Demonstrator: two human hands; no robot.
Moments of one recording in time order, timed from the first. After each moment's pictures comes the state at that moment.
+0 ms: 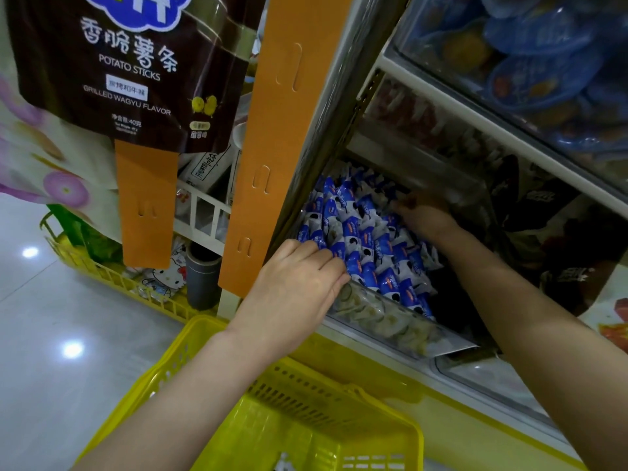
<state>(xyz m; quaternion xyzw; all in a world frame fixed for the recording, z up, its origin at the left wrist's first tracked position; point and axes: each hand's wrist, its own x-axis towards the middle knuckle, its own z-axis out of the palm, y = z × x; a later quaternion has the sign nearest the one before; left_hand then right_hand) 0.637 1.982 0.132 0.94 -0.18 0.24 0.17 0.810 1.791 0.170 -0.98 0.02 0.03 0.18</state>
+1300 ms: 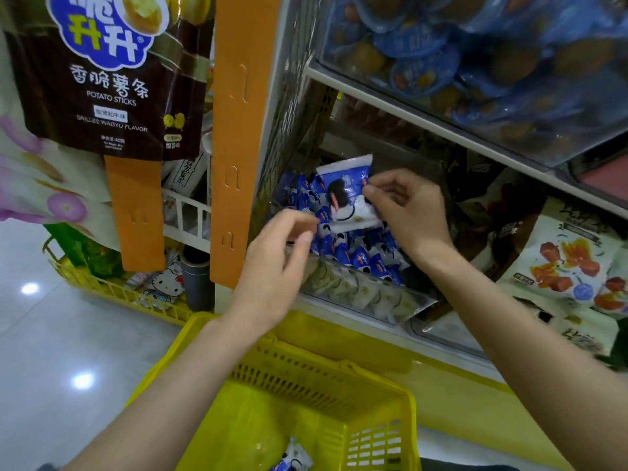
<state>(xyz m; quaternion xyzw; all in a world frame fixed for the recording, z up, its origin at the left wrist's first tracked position) 0.619 1.973 0.148 0.79 -0.11 0.20 0.57 0.690 1.810 0.211 -0.86 -0.14 -0.17 0.46</state>
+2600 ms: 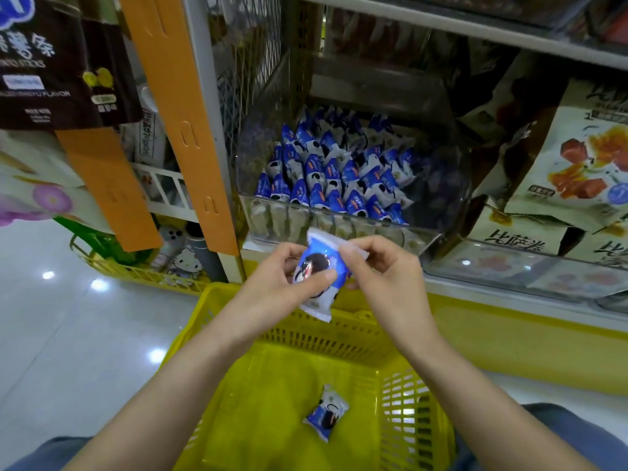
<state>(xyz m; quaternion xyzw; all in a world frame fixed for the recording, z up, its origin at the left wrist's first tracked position) 0.577 1.952 0.124 0.71 0.02 -0.15 0.69 0.579 1.806 0.125 -0.79 -0.01 -0.06 0.61</state>
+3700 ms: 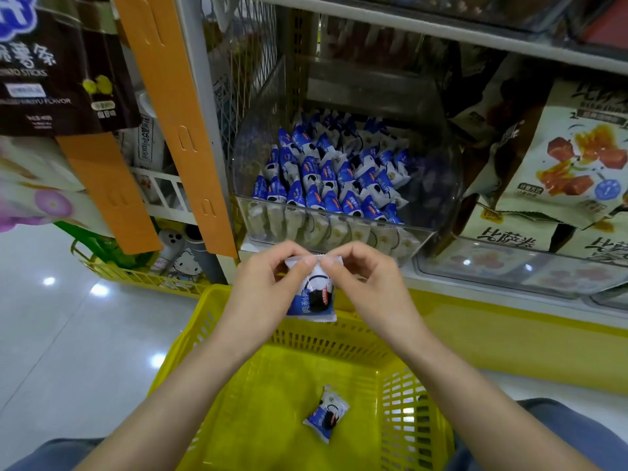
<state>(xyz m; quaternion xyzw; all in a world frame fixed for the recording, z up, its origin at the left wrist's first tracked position) 0.573 1.955 0.120 0.81 -0.07 0.03 0.59 0.576 1.807 0.122 -0.79 -0.07 0.01 0.61</state>
